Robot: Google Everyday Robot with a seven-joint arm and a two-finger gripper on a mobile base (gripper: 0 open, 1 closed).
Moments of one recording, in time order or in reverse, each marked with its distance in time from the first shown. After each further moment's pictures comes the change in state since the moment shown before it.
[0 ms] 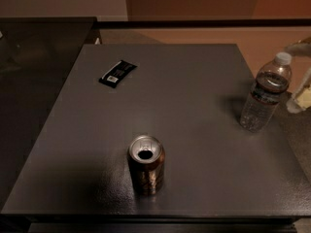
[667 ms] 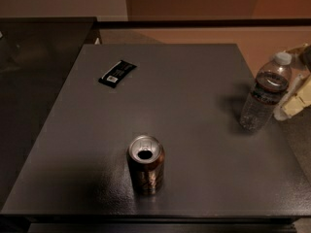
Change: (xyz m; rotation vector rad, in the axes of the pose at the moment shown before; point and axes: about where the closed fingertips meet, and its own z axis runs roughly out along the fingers) arm -0.005 0.015 0.024 -0.072 -0.111 0.003
